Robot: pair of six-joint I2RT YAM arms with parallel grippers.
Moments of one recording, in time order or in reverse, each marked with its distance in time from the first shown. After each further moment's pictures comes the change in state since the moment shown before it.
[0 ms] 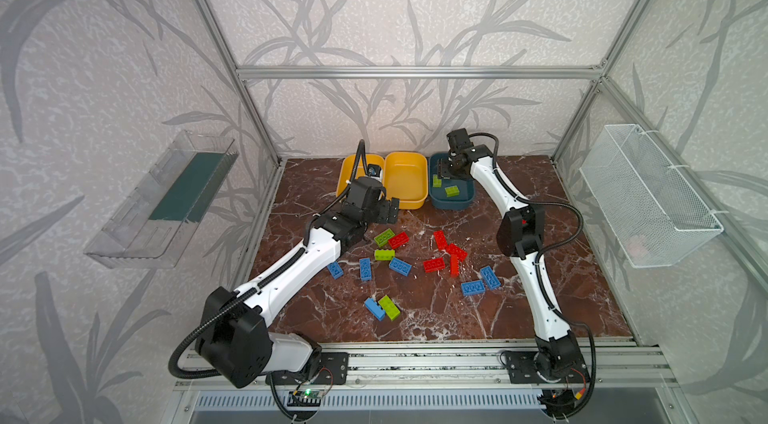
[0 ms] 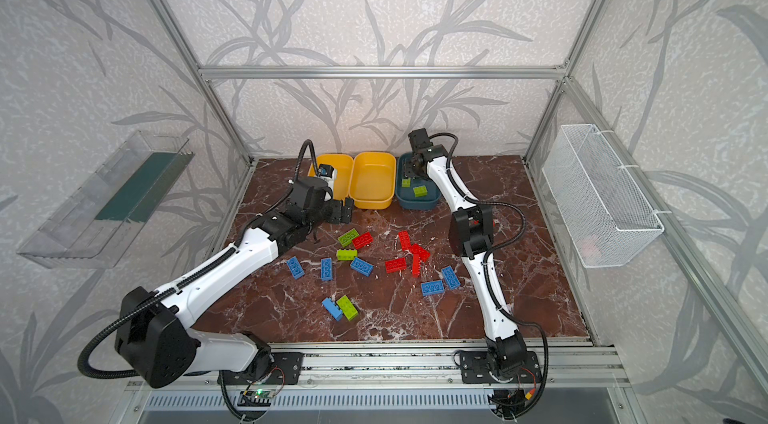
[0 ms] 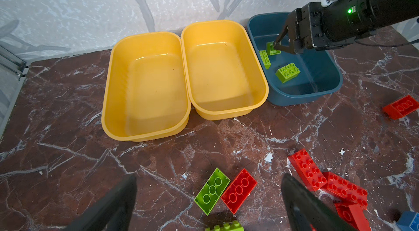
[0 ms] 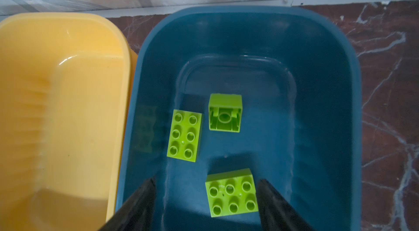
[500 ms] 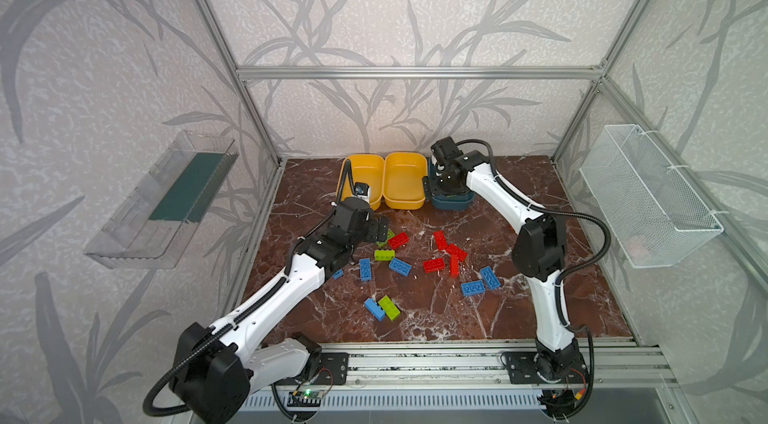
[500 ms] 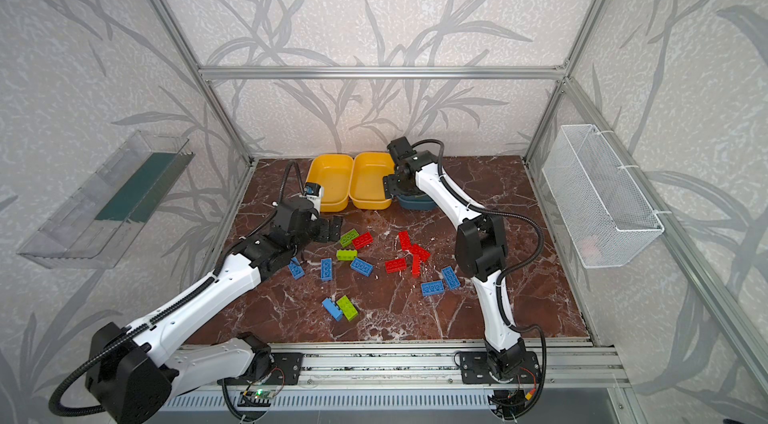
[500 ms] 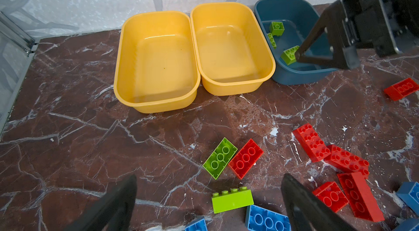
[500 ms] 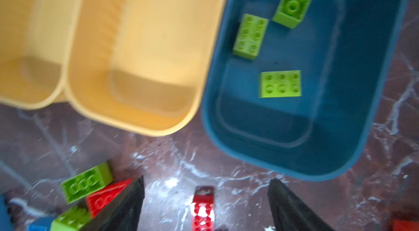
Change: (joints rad) left arm 0.007 -0.236 -0.232 0.003 -0.004 -0.045; right arm 0.222 -0.444 -0.515 -0.016 0.008 -0.025
